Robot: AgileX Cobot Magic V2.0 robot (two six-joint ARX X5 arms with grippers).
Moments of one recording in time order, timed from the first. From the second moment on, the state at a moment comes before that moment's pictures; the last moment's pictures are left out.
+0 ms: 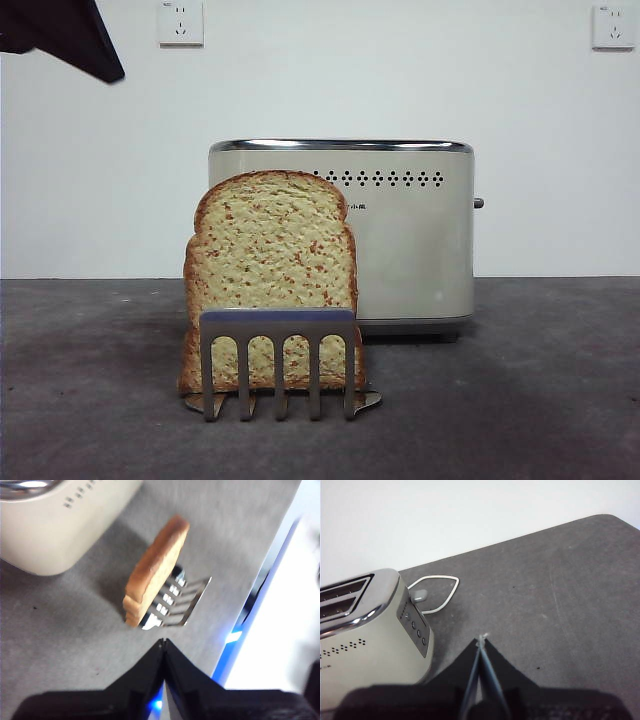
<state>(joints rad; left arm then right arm) -0.37 1.29 1.26 -1.11 0.48 0.44 -0.01 0.25 0.58 -0.55 -0.04 0.25</state>
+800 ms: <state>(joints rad) -0.63 1.44 1.30 -0.95 0.33 0.55 -0.01 0.25 0.60 -0.61 -0.11 0.25</state>
